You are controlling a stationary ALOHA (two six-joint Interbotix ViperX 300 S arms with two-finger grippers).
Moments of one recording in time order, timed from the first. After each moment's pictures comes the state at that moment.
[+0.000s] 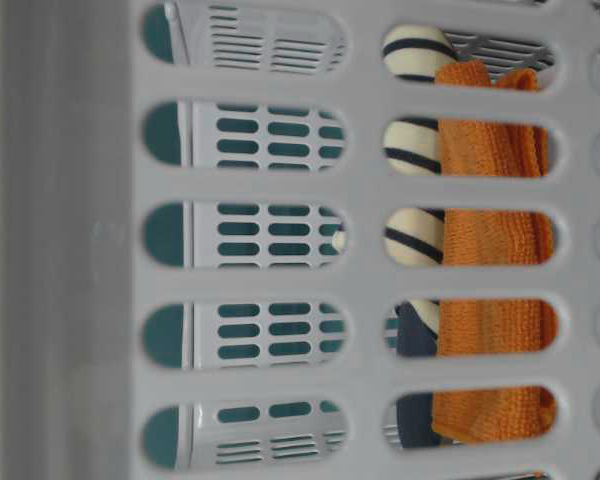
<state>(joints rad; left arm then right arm) 0.00 -0.96 1.17 0.00 -0.29 0.00 0.00 -0.97 1.18 0.00 -0.29 0.00</state>
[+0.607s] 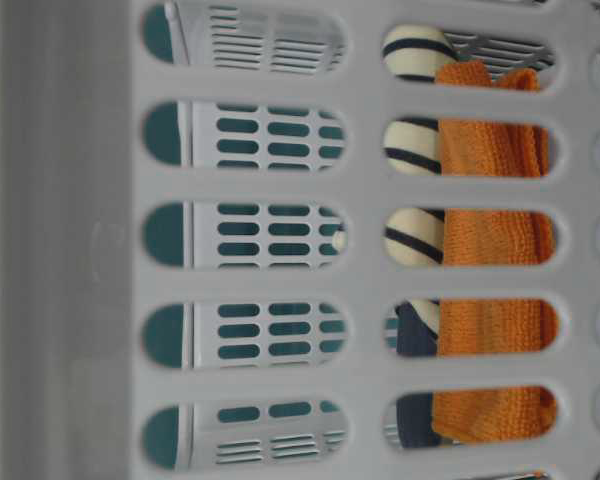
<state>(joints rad) -0.05 -0.52 0.54 0.04 0.51 -0.03 -0.01 -1.03 1.19 0.00 -0.14 0.01</state>
